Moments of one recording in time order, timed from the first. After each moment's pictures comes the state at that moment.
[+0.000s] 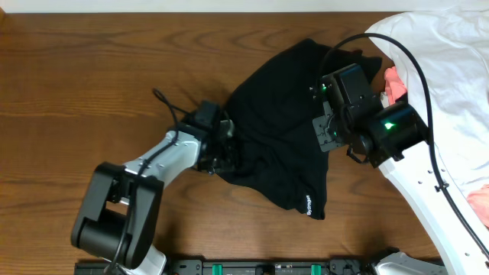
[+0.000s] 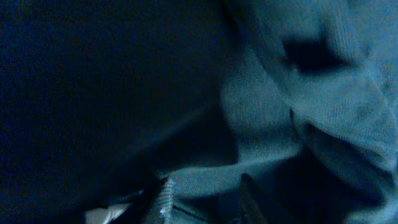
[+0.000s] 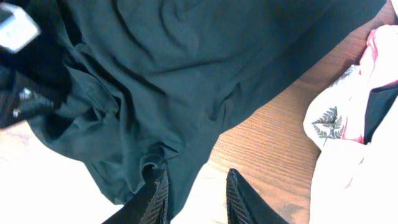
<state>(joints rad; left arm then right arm) -0.36 1.74 0.90 -0.53 0.39 -0.38 0.47 1.39 1.41 -1.15 0.13 0.13</state>
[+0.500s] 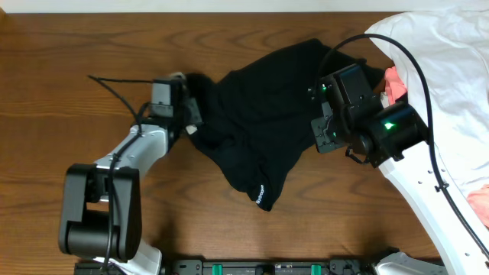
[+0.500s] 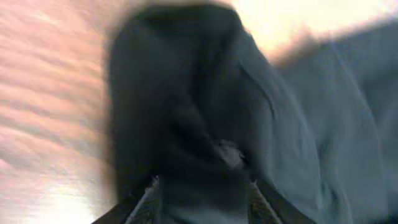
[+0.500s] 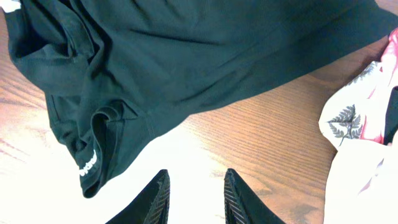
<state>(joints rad) -0.10 1.74 0.91 -0.04 0.10 -0.38 0.47 1.39 1.41 -1.15 0.08 0.15</state>
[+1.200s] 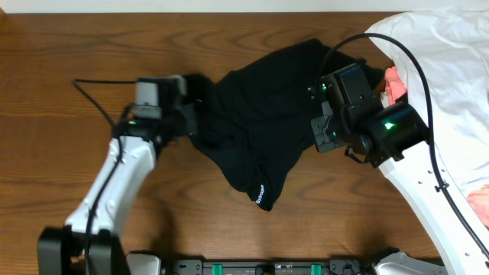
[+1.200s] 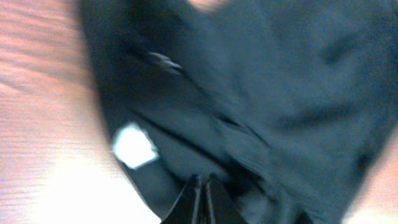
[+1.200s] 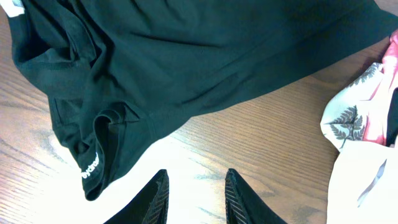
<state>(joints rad) -0.17 1.46 0.96 -0.50 0.27 -0.30 0.47 1.39 1.41 -1.14 0.08 0.15</state>
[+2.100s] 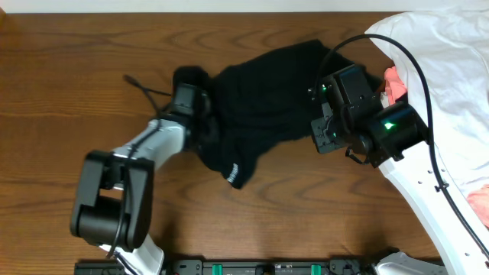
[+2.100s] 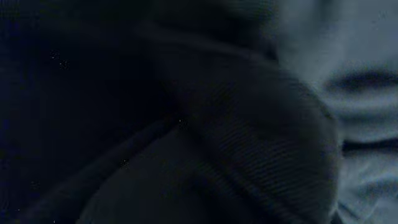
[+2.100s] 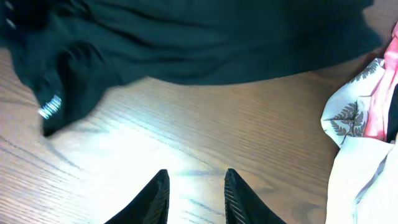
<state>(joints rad) -0.17 1.82 0.96 -0.33 0.24 -0.39 0.47 1.39 1.41 -1.16 0.08 0.15</state>
